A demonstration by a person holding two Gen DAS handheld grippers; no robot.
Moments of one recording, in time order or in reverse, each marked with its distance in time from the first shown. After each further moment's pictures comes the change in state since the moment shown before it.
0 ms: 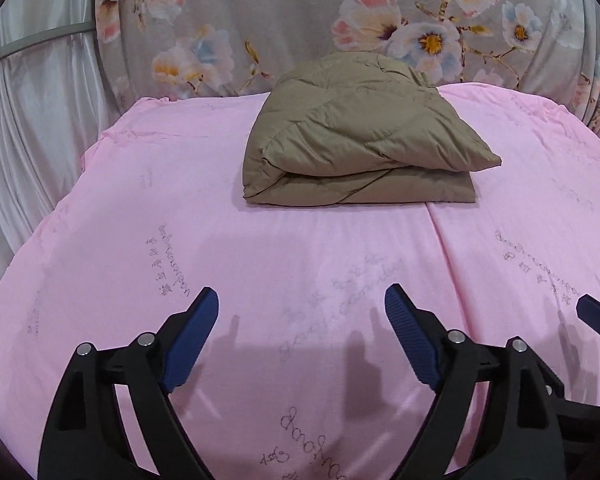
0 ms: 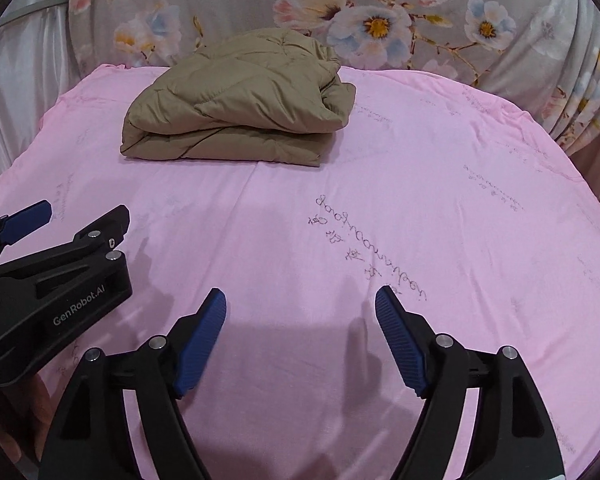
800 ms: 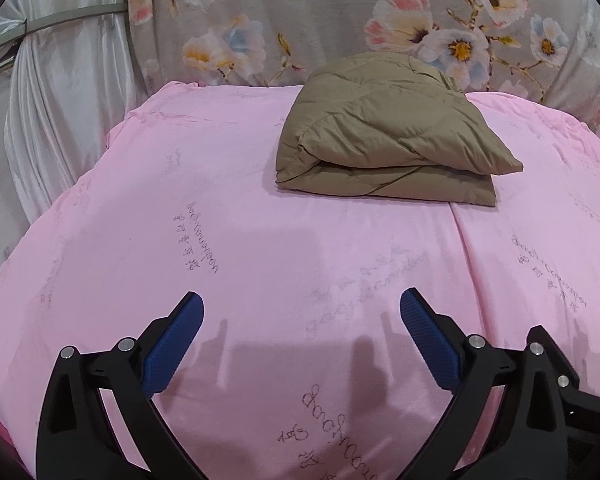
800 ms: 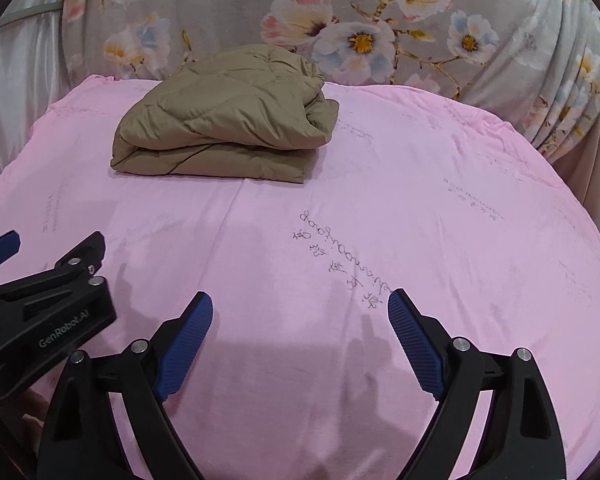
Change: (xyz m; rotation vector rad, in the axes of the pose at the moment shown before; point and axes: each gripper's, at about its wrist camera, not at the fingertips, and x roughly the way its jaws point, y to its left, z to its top) left arm -0.006 0.020 -0.009 -0.105 0.025 0.051; right arm -0.007 -0.003 0.000 0.036 -0.042 -0.055
